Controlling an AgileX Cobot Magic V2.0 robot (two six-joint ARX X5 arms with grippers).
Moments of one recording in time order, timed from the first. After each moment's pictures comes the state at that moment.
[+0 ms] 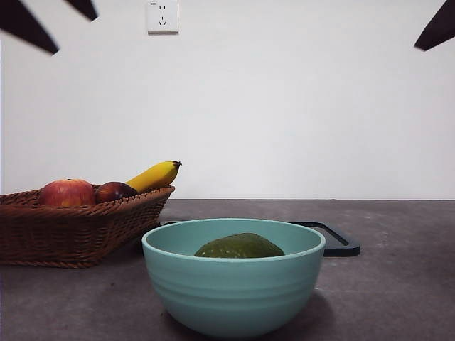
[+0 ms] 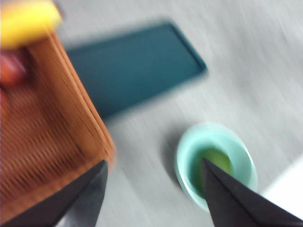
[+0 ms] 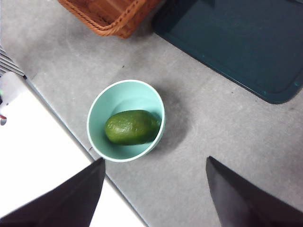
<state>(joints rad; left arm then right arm) -0.51 0.91 0.97 -0.79 0.26 -0.12 0.45 0.95 1.03 -1.00 -0.44 0.00</state>
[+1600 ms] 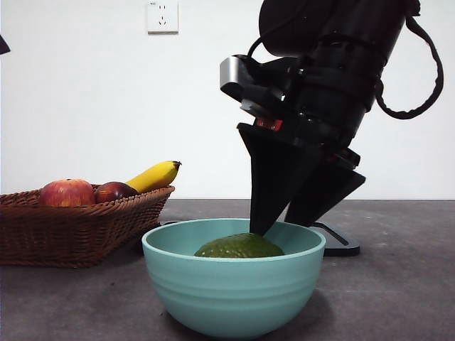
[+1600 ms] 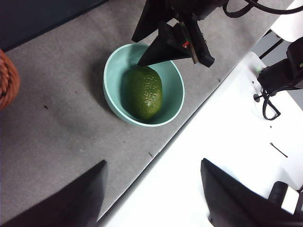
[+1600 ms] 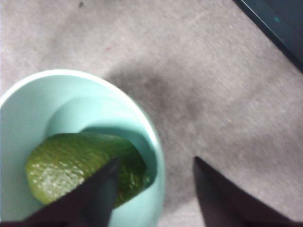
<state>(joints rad) -0.51 0.84 0.93 -1.02 0.54 0.01 0.72 1.59 1.03 -0.65 -0.28 0.00</state>
